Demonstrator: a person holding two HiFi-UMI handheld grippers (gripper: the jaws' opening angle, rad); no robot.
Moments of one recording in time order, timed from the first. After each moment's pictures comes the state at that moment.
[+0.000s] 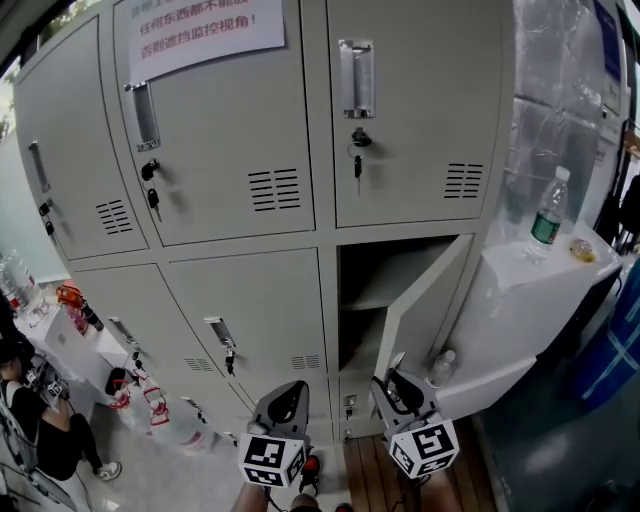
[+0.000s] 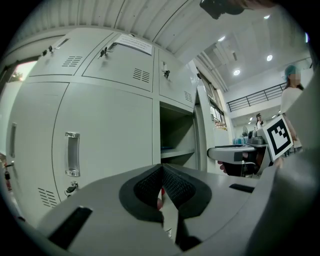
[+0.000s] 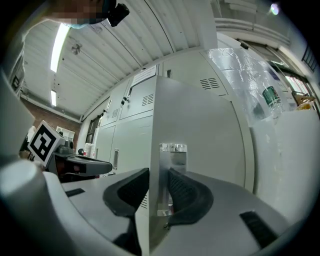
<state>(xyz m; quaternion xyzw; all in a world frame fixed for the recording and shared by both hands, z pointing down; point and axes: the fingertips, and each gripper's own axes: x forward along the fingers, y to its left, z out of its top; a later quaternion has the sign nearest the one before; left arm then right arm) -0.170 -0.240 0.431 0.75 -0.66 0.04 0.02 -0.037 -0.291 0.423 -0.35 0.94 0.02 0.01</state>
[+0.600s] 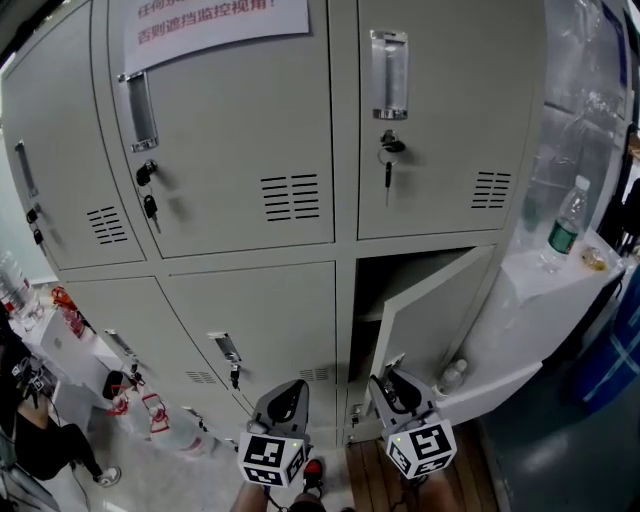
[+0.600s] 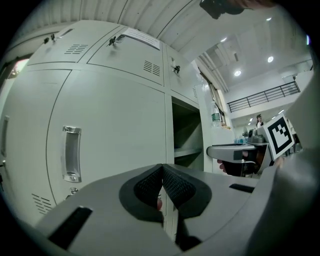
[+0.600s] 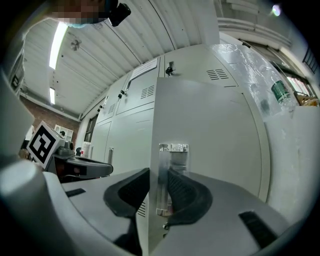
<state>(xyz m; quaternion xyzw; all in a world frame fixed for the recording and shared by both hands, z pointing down) -0.208 -0.273 0.436 0.76 -0.65 0.03 0.03 -0.080 -0.320 0.423 -0.36 0.93 0.02 0.01</state>
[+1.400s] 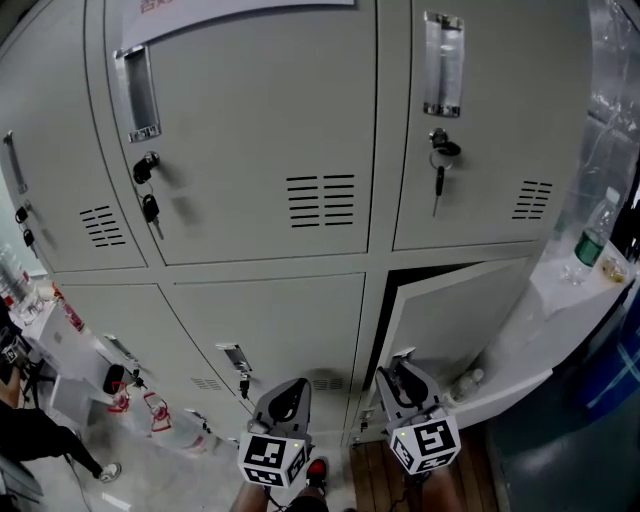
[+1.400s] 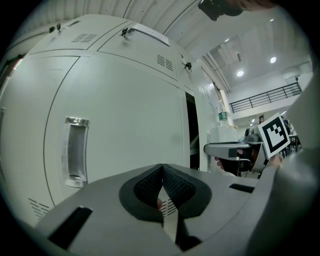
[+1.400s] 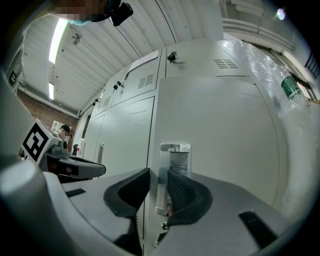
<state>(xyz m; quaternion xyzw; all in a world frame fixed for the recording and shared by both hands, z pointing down) -0.247 -0.297 0.445 0.75 -0.66 0.03 0.03 -0.116 -0.359 0.423 -0.37 0.93 0.04 0.00</state>
